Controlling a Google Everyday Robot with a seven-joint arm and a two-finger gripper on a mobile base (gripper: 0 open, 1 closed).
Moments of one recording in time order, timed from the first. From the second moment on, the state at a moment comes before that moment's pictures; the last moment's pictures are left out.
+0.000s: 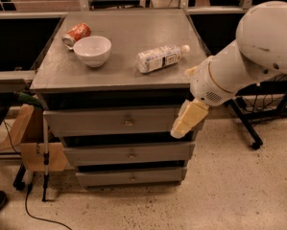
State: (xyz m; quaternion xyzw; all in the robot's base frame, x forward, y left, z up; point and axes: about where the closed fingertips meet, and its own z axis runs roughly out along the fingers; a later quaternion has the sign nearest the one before) arm 0.515 -0.105 0.863 -0.60 0.75 0.05 0.28
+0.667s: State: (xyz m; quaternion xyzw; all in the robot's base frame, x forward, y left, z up) arm 0.543 -0.092 0.788 -0.60 0.78 0.03 0.19
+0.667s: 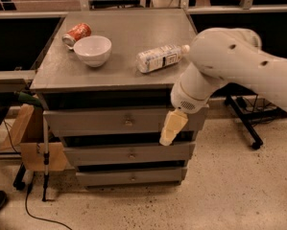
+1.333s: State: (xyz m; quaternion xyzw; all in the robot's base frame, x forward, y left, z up) arm 0.576 -0.052 0.733 -0.60 0.79 0.02 0.14
